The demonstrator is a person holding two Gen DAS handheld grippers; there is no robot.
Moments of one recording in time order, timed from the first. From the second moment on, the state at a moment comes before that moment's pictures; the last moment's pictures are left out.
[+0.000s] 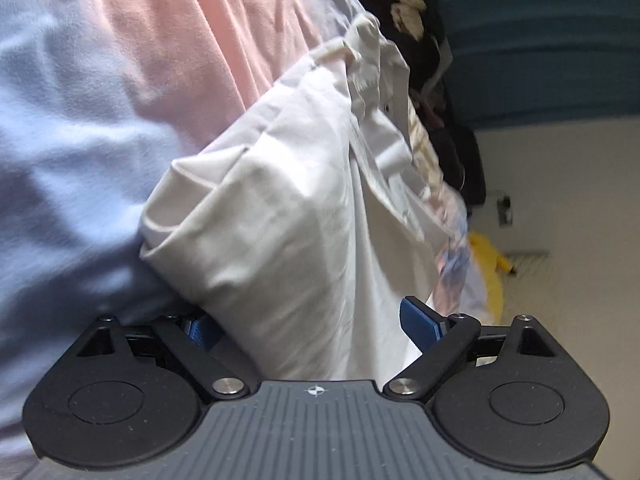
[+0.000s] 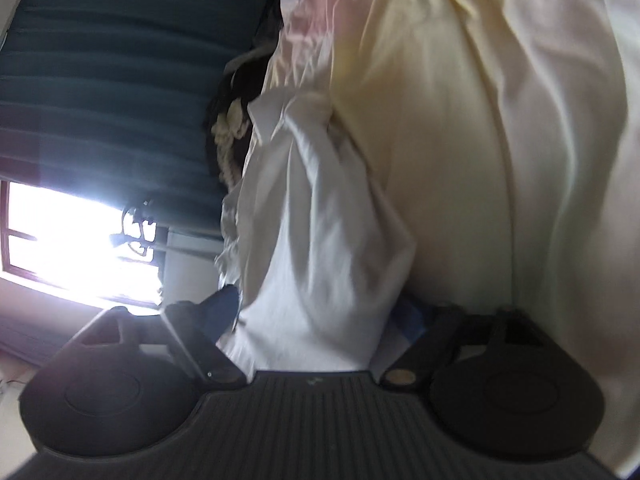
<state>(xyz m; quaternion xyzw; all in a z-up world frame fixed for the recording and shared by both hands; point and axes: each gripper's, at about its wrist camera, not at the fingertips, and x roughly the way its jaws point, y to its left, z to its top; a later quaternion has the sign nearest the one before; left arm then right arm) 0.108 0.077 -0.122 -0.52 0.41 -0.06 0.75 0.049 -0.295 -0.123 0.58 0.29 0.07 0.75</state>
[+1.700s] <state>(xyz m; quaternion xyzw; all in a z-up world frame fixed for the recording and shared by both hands) 0.159 0.079 -0.024 -0.52 0.43 -0.06 0.74 0.086 -0.335 -0.042 0.64 0.25 0.03 0.72</state>
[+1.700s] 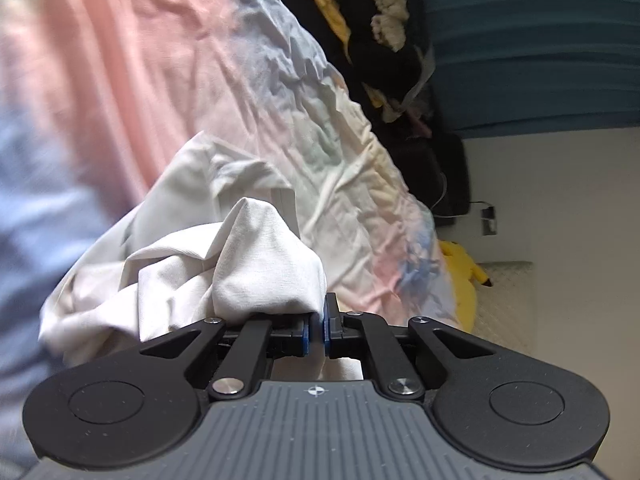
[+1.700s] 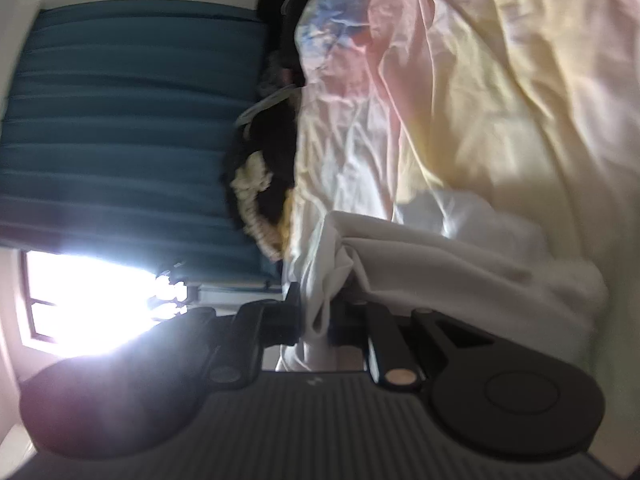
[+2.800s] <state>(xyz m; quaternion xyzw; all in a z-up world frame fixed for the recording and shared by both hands) 0.214 -0.018 -0.047 -0.04 0.33 -0.08 0.94 0.185 -0.257 -0.057 0.15 0.26 0.16 0.94</state>
